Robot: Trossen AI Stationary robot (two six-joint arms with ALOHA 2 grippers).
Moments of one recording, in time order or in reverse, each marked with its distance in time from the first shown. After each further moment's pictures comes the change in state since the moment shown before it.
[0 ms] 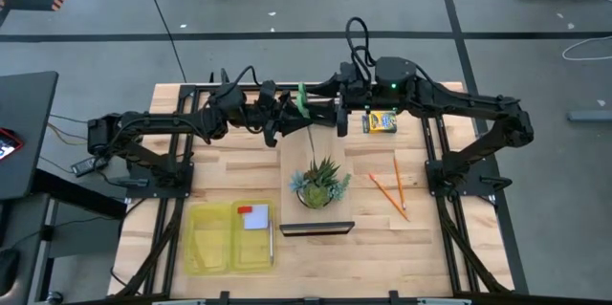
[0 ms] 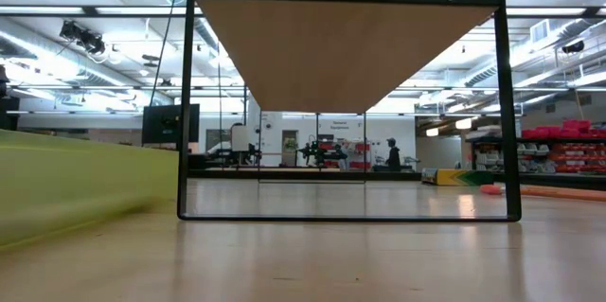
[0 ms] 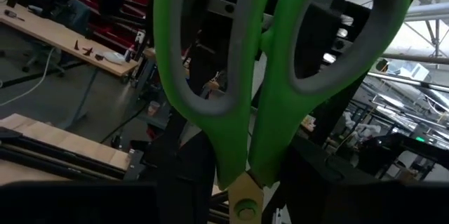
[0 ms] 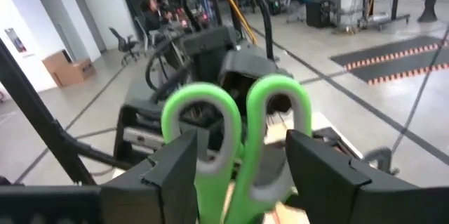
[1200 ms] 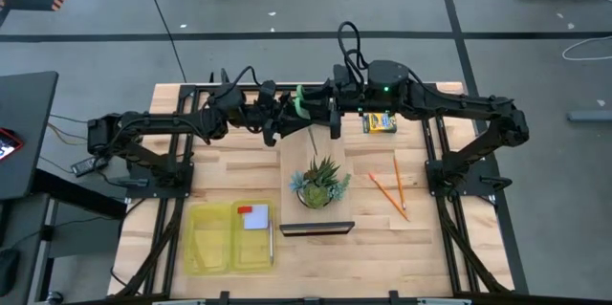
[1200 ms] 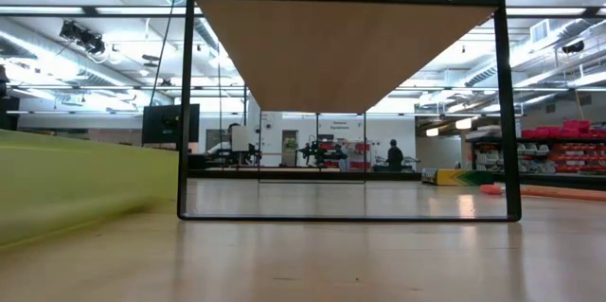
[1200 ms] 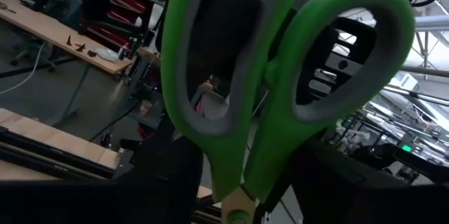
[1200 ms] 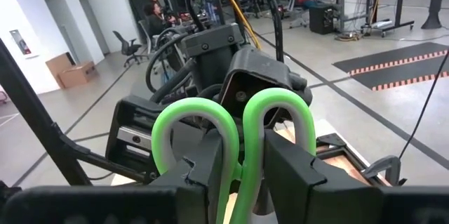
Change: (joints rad) left arm -0.002 0.000 0.000 0.017 0.003 -0.052; right arm 0.009 0.045 0.000 0.069 0.000 -0.008
